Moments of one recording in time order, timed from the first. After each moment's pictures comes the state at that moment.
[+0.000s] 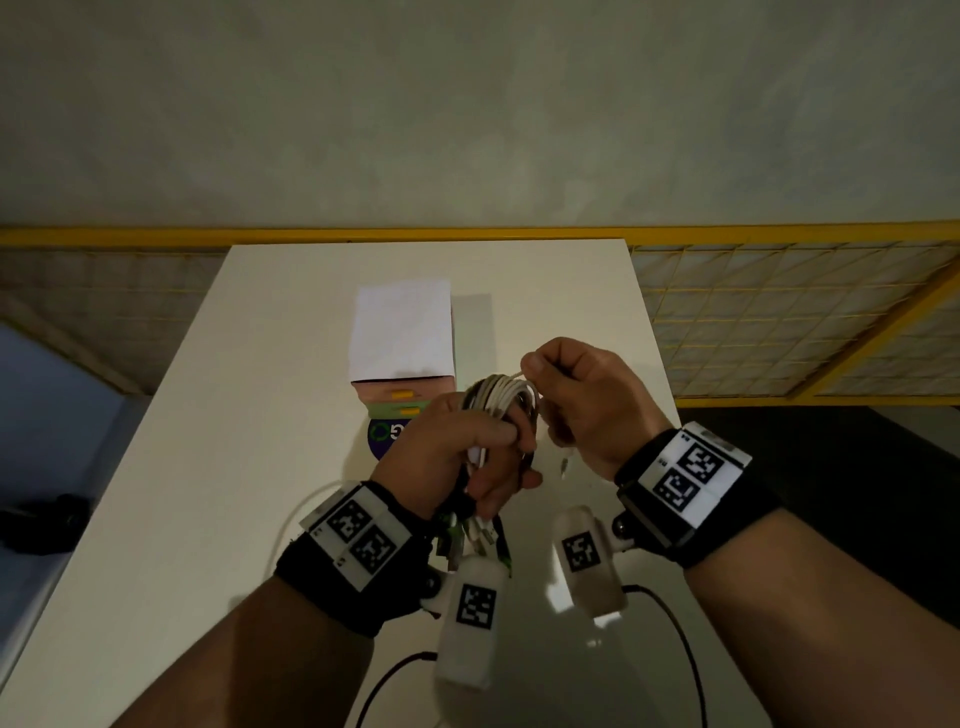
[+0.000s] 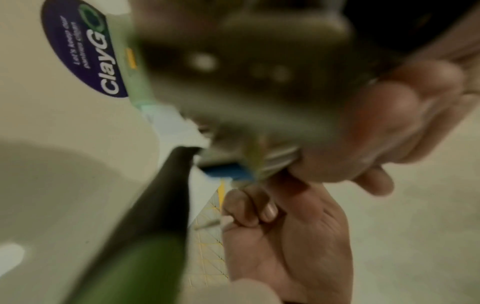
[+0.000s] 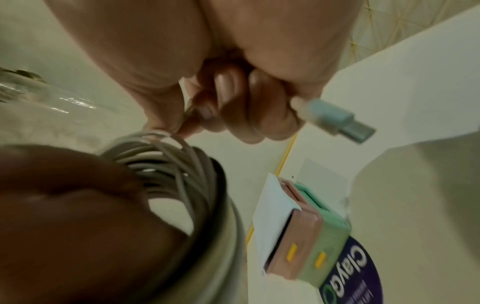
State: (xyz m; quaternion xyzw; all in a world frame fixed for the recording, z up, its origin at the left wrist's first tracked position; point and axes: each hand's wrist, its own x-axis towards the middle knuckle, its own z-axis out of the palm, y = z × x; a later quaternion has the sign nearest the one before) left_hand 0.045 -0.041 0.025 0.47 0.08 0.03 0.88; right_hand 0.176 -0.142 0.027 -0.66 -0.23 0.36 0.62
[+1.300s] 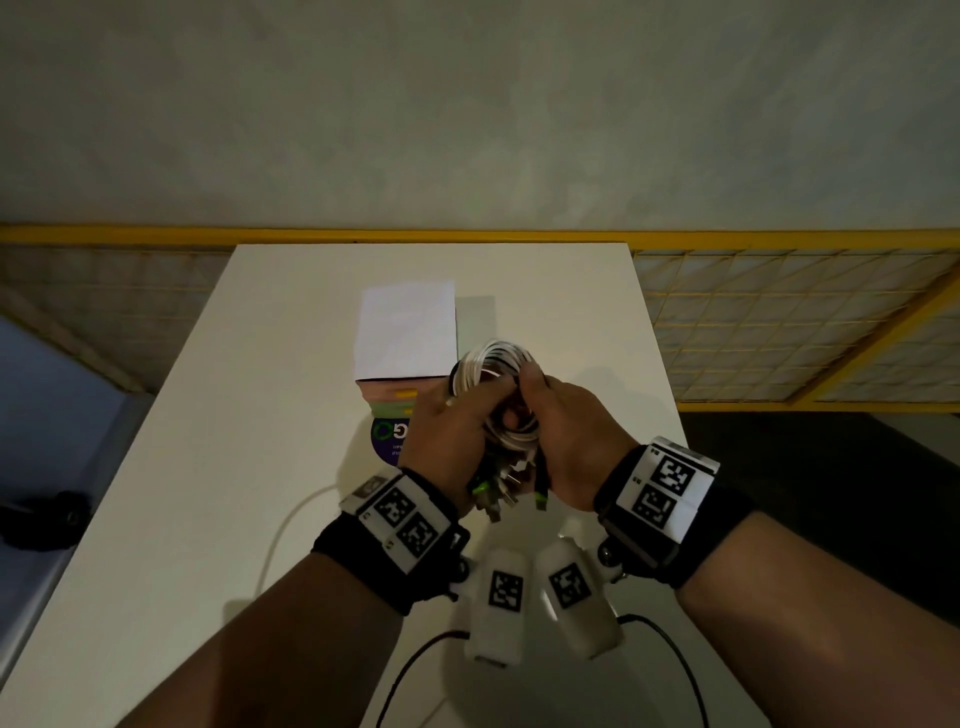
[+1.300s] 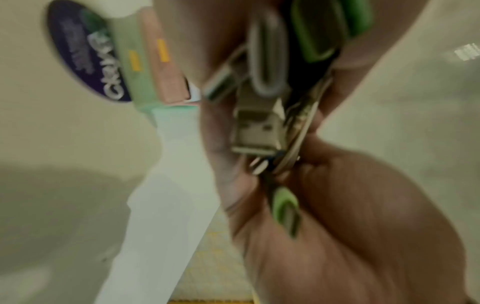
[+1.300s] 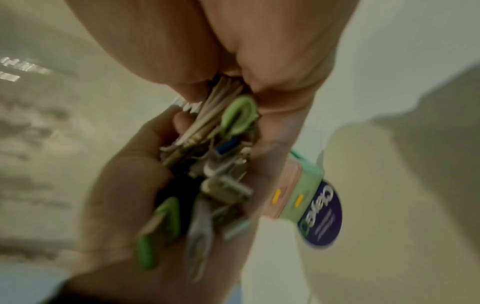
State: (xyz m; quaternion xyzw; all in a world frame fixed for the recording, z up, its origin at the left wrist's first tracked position) left_hand 0.062 -0.052 0.027 0.48 0.37 0.18 0.78; right_hand 0.145 -0.130 0.022 -0.65 -0.12 0.44 0.60
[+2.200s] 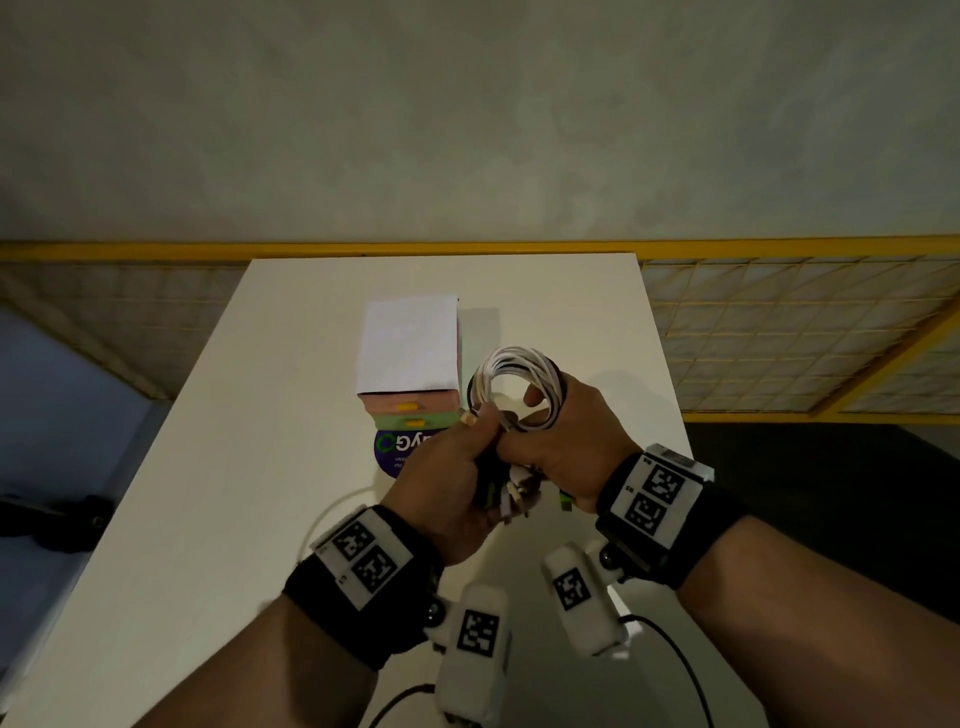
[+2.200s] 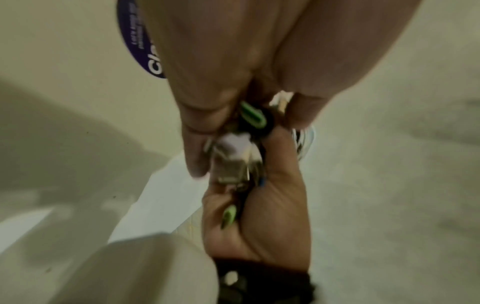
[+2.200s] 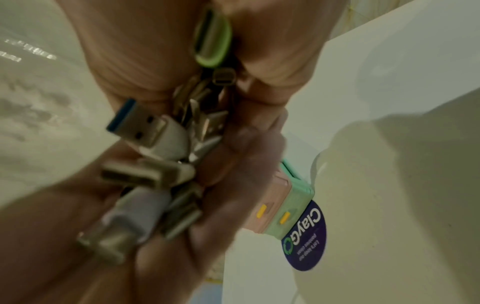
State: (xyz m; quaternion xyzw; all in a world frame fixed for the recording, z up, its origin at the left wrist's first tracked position) left_hand 0.057 -0.060 0.016 0.40 0.32 0.08 0.85; right_hand 0.172 -0.141 0.016 -0.69 -0.30 0.33 0.57
